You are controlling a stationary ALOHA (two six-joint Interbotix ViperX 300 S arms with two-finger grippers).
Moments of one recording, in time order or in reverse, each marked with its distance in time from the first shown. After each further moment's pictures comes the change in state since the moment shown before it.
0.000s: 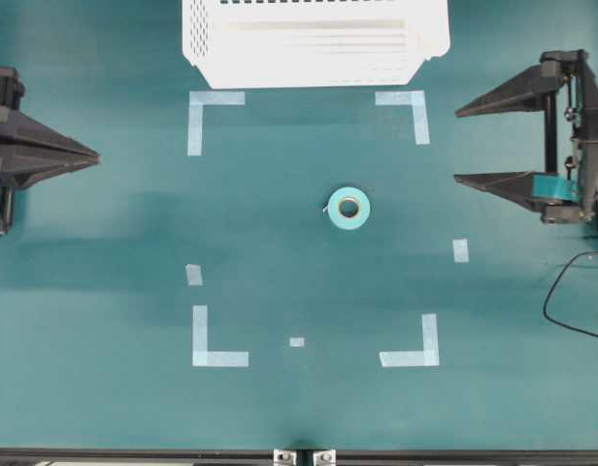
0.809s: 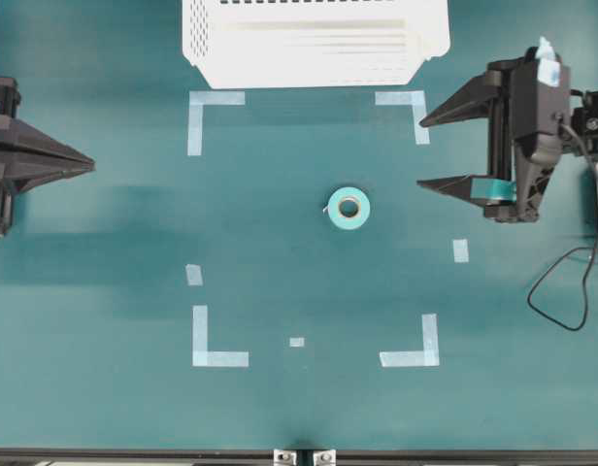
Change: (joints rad) left arm 0.006 -0.038 0.054 -0.002 0.049 -0.003; right arm -0.012 0.235 -0.120 0.000 0.149 0.002
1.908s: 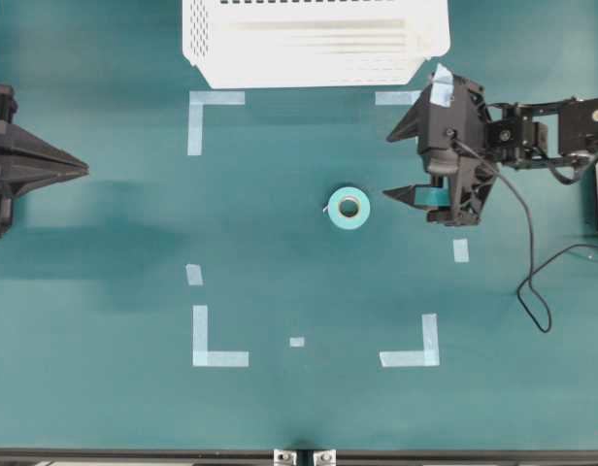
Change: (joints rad) left arm 0.002 -0.084 0.081 0.000 0.002 -0.048; right arm -0.012 0.314 -0.098 0.000 0.003 0.003
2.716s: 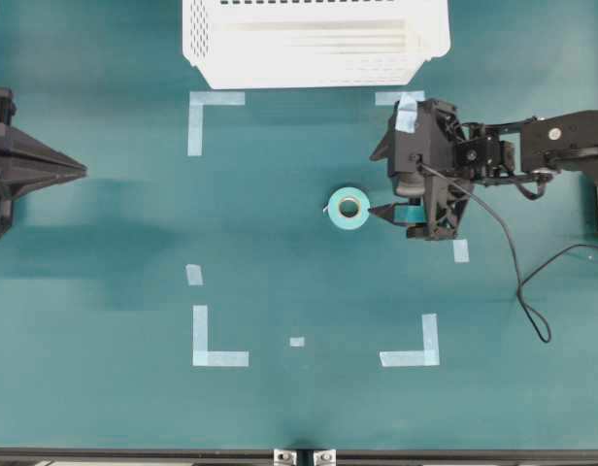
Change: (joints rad) left arm 0.003 -0.021 0.017 0.002 0.018 0.000; right arm 0.038 0.150 -0.032 0.000 -0.078 0.000
